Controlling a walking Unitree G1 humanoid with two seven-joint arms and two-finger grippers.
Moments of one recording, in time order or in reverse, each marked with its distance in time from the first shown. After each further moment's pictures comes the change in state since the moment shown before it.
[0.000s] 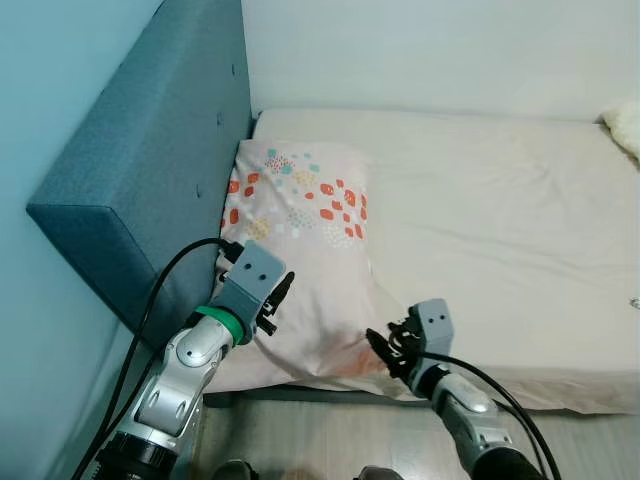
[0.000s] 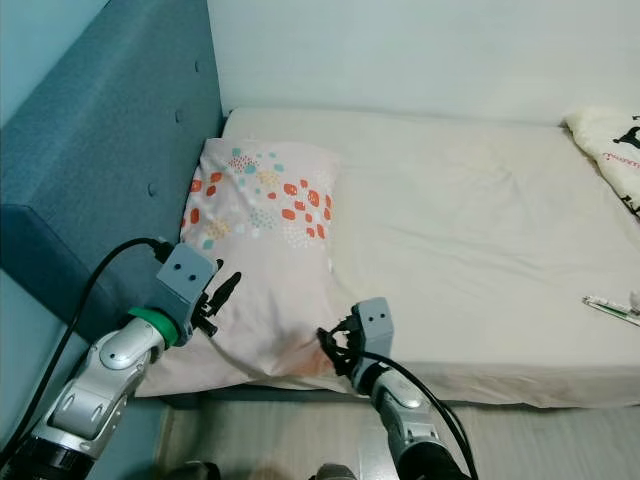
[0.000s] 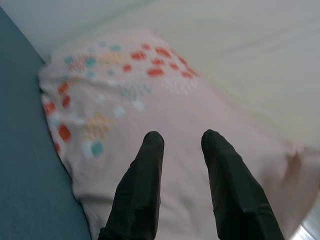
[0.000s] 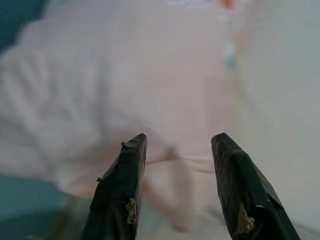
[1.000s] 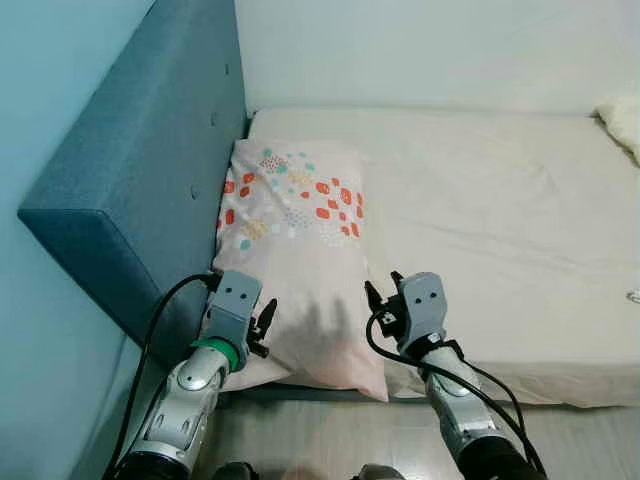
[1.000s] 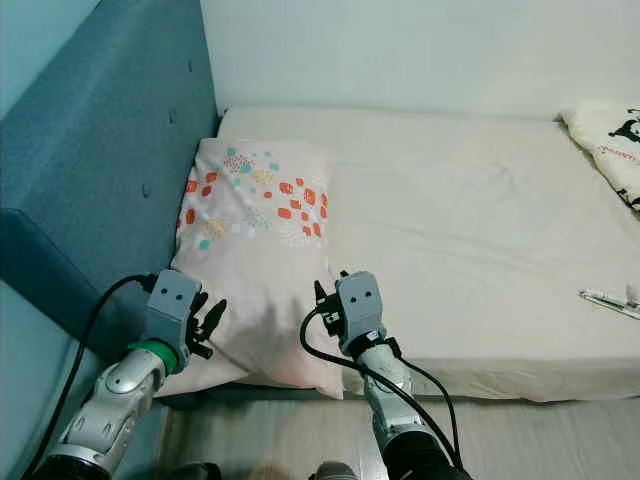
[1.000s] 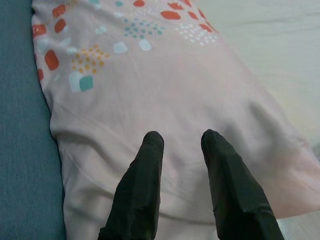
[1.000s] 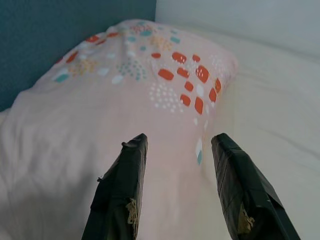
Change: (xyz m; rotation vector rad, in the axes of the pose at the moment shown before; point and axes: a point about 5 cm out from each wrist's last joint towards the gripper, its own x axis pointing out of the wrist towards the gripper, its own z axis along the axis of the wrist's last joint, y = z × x) left arm 0.002 -0.007 -0.045 -0.201 0.118 0.114; right arm 0.022 0.023 0.051 -0.193 -0.268 -0.070
